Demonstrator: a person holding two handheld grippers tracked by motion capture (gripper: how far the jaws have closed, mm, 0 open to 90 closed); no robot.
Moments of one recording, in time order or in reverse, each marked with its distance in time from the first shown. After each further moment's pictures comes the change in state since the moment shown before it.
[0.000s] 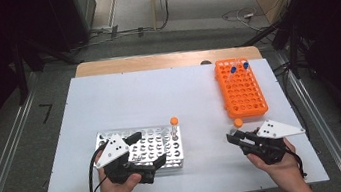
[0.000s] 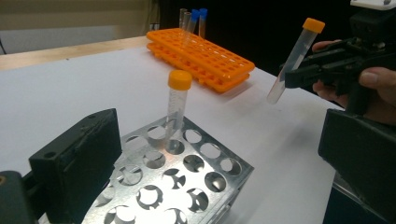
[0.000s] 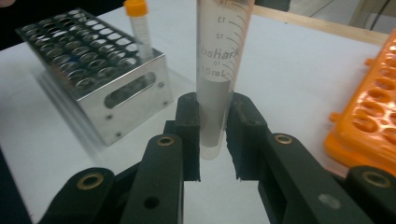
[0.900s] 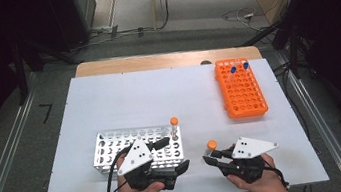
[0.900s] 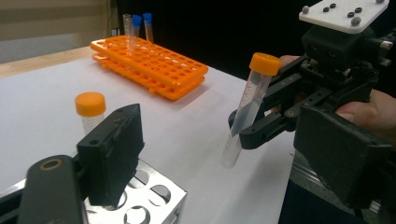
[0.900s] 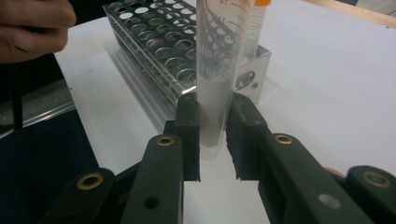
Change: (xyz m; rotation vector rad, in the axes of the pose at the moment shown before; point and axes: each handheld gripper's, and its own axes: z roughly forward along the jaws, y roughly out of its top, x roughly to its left) left arm -0.040 0.008 0.022 0.002 -0.135 0.068; right arm 0.060 0.005 0.022 0.047 0.168 -0.108
